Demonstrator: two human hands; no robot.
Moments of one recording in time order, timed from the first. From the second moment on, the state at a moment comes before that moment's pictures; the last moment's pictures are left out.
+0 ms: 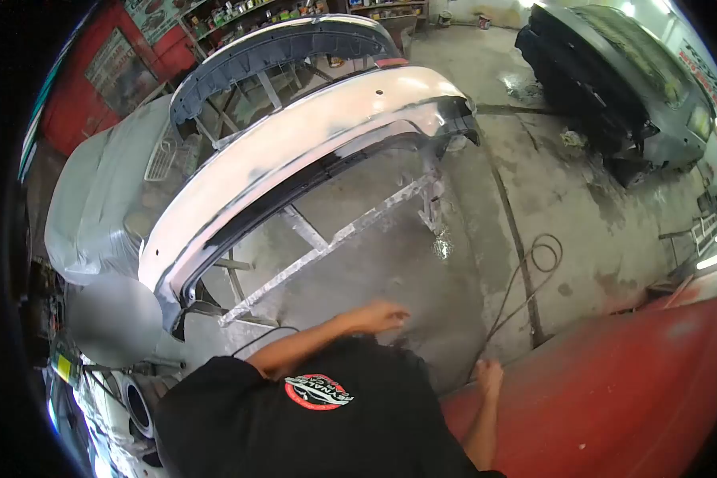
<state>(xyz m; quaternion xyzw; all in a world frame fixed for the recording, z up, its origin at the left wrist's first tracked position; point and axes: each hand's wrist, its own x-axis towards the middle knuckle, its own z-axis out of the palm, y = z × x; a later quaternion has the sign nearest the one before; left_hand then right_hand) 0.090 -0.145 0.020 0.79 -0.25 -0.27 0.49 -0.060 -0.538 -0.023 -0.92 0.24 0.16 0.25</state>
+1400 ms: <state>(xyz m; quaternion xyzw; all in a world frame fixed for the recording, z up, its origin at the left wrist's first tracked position) 0.668 -0.392 0.135 0.84 0.17 0.10 0.50 0.833 -0.805 -0.026 -0.90 -0.20 0.23 0.30</state>
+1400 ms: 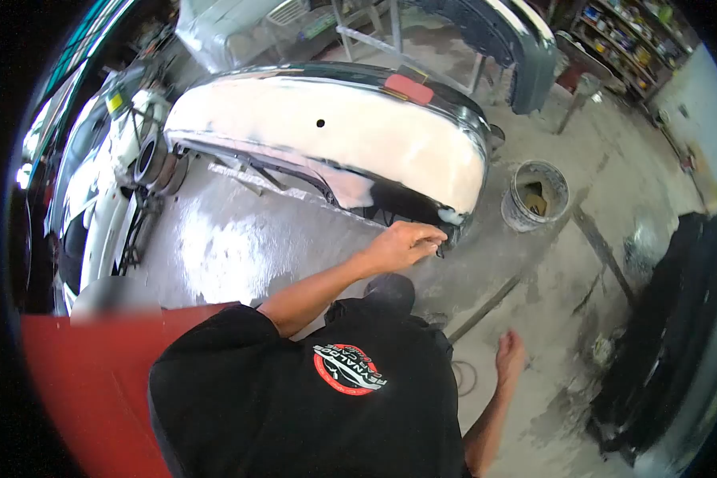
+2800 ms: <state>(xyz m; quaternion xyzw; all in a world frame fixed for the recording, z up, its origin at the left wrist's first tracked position) 0.829 -0.375 0.152 0.58 0.67 0.44 0.14 0.991 -0.165 0.128 -0.49 -0.78 0.18 0.35</state>
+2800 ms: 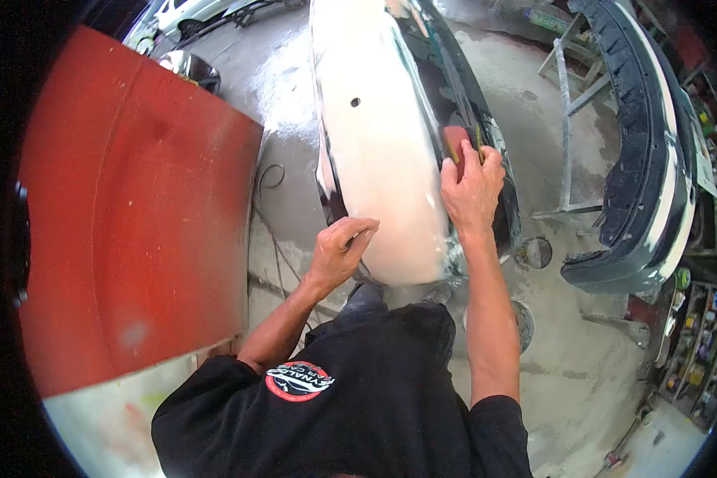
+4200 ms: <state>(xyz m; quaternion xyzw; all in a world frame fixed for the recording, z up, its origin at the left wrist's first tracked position) 0.795 -0.176 0.137 0.73 0.68 0.03 -0.06 1.192 -0.434 0.102 -0.54 -0.48 0.60 0.35</state>
